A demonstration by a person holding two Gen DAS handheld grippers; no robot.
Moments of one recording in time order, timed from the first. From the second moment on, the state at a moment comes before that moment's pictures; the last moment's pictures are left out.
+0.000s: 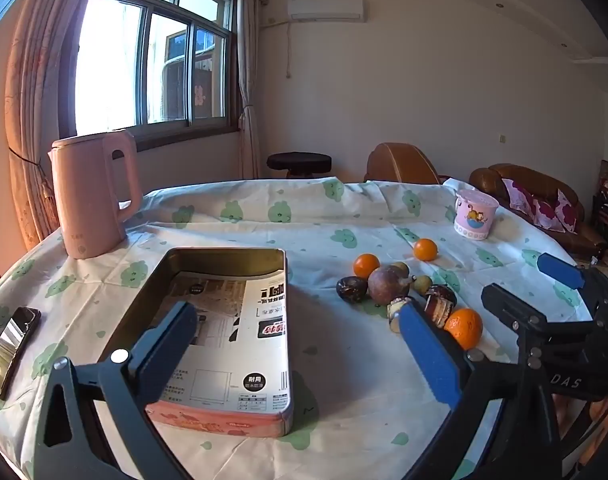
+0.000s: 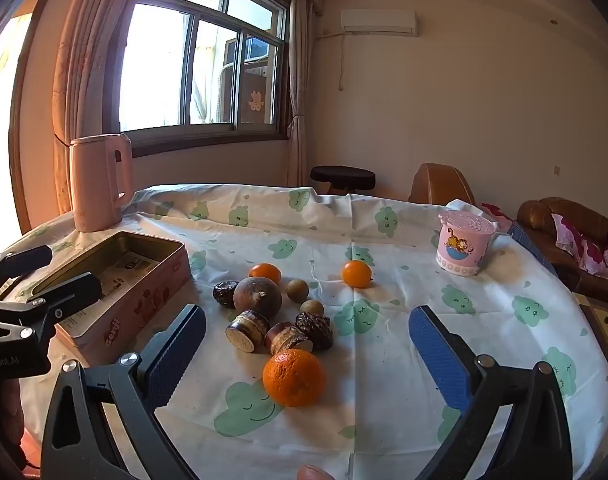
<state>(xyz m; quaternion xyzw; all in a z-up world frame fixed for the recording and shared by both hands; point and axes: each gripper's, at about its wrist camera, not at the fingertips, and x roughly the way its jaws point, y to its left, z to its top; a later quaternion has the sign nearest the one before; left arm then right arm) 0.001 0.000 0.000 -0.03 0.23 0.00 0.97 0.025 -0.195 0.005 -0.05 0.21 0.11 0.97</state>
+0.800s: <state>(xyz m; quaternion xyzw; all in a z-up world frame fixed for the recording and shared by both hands) -0.001 -0.009 -0.008 0.00 0.24 0.00 0.97 0.031 -0.203 -0.011 -0.05 0.22 0.09 0.97</state>
